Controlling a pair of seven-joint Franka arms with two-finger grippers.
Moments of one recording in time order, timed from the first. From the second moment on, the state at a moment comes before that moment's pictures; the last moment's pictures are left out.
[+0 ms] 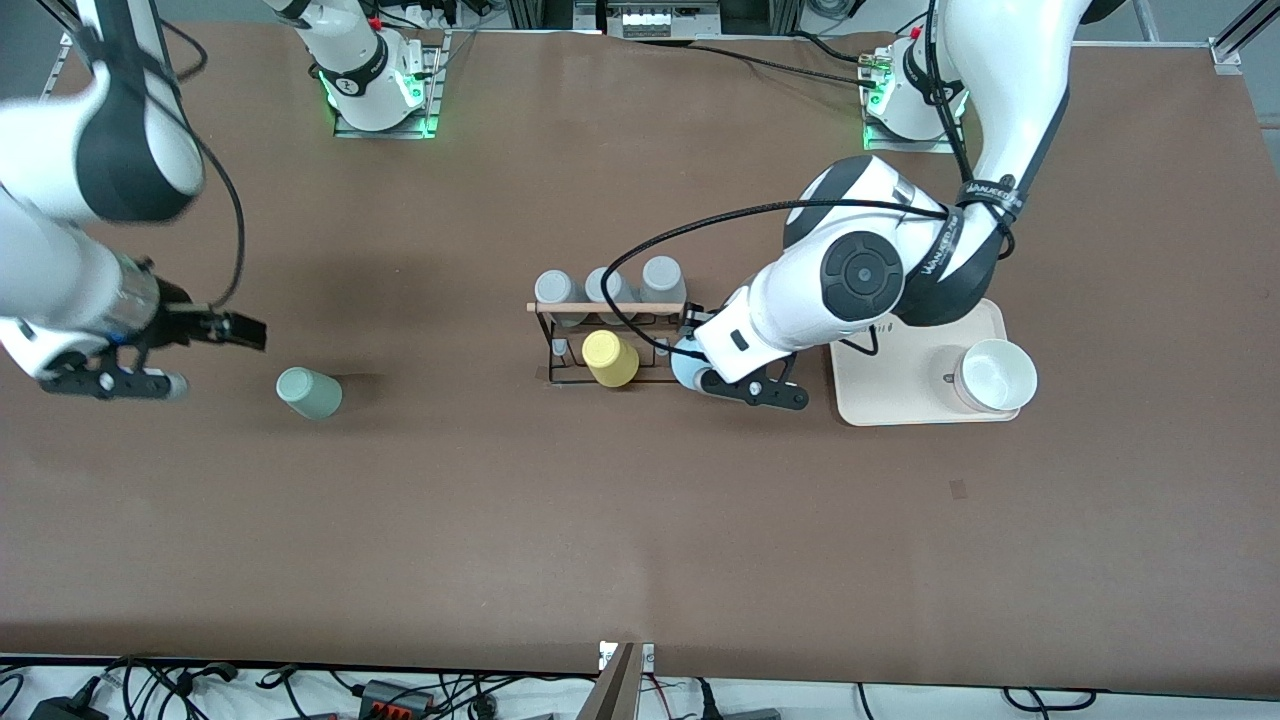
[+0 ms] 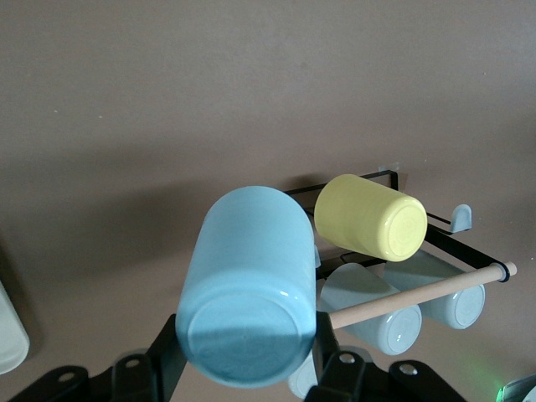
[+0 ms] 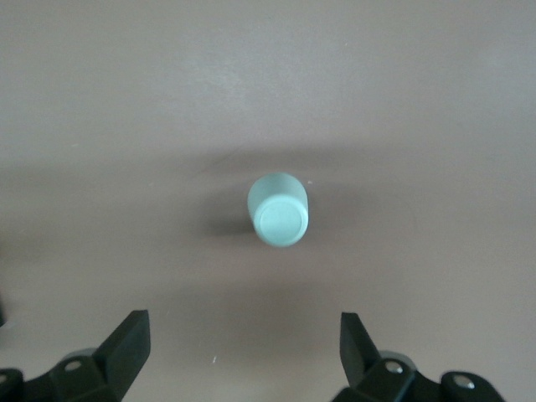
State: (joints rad) left arm -0.26 0.63 -0.38 -1.27 -0.12 1.82 -0.42; right arm -0.11 0.30 0.15 -1.68 -0.08 1.87 0.12
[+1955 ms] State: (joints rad) left arm -0.10 0.51 -0.37 -1.23 -0.04 1.61 -0.29; right arm -0.05 0.46 0.17 -1.61 -0.19 1.98 0.08
